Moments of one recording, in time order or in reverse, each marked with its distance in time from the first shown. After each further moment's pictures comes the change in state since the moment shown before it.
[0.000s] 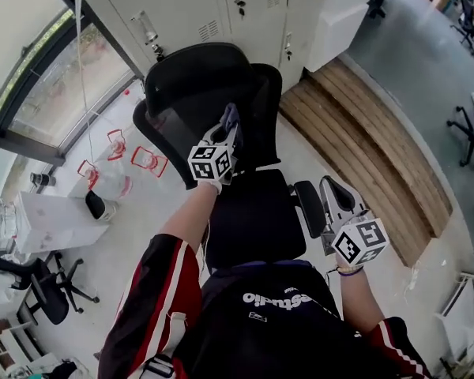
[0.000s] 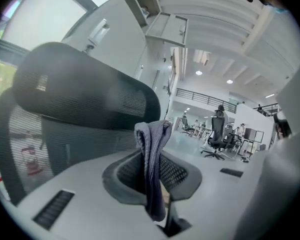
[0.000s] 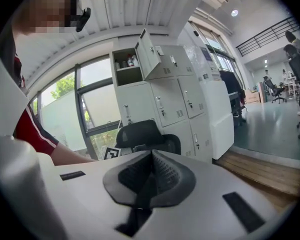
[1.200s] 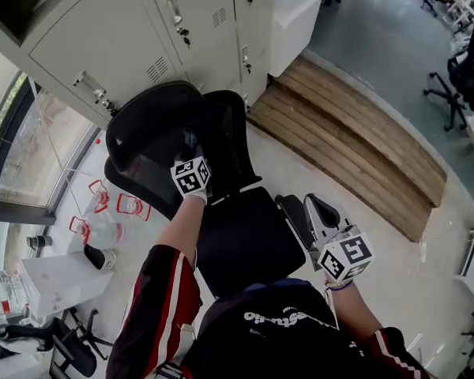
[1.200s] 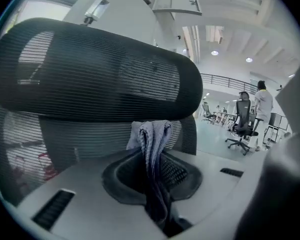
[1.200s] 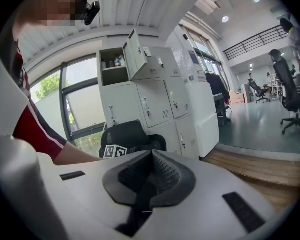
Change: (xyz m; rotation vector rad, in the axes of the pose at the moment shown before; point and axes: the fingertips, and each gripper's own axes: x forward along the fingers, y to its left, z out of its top) left arm 0.089 0.089 -0.013 0.051 0.112 0.260; right arm 0.026 -0.031 -0.001 0.046 -0.020 -0.147
